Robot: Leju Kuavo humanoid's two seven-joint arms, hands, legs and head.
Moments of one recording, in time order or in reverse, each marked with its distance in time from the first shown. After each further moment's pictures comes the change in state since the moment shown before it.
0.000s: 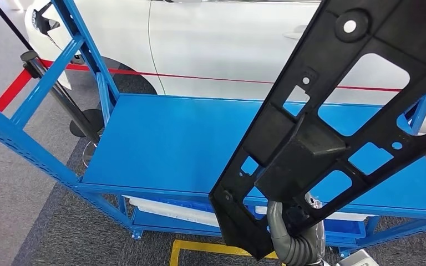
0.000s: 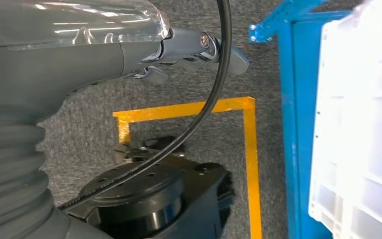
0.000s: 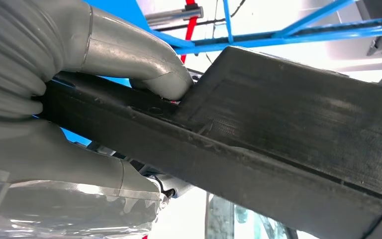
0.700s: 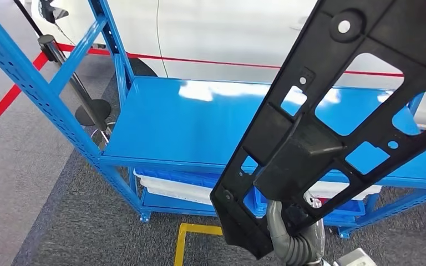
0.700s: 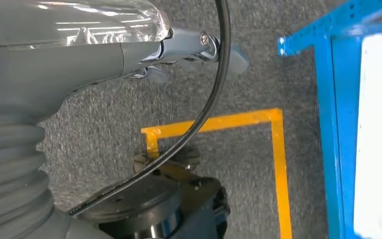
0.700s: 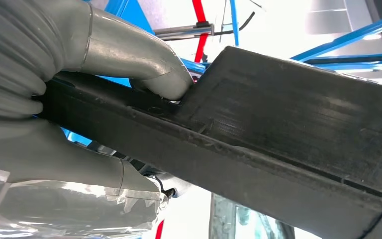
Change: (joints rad) left arm -0.007 -0.002 0.001 0.000 -0.047 -0.001 -0.010; right arm -0.004 0.005 -0.006 0.004 0.000 0.002 0.000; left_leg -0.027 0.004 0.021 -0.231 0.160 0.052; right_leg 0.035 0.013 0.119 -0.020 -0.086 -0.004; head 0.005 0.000
